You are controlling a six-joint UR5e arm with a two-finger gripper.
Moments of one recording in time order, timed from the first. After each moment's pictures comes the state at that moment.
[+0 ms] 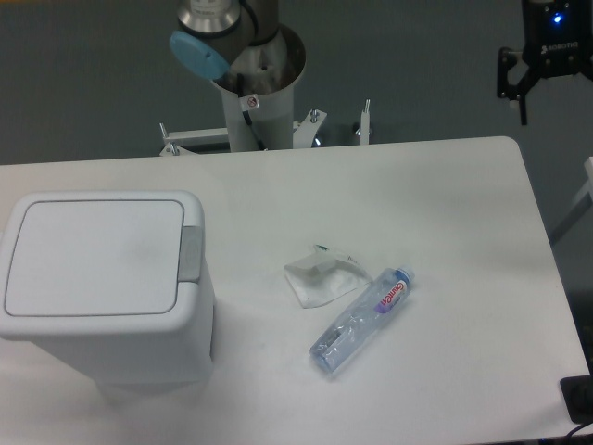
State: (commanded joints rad) arm 3.01 -1.62 -1.61 -0.94 1.32 1.24
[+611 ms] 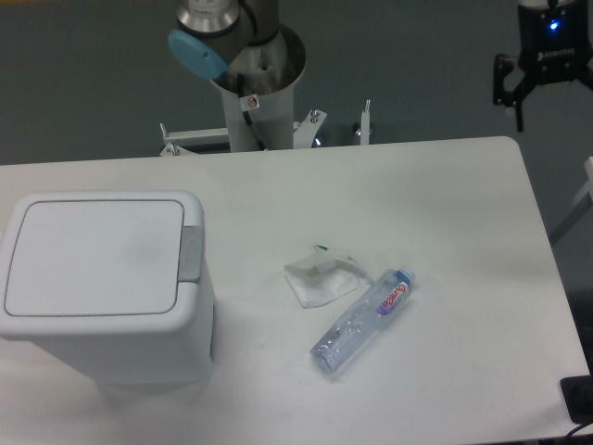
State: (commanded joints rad) arm 2.89 -1.64 -1.61 -0.91 1.34 0.98
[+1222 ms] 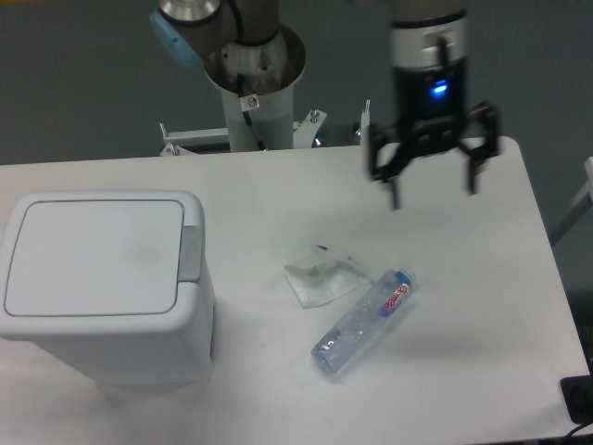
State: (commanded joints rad) arm 2.45 -1.64 -1.60 -0.92 1.35 0.13
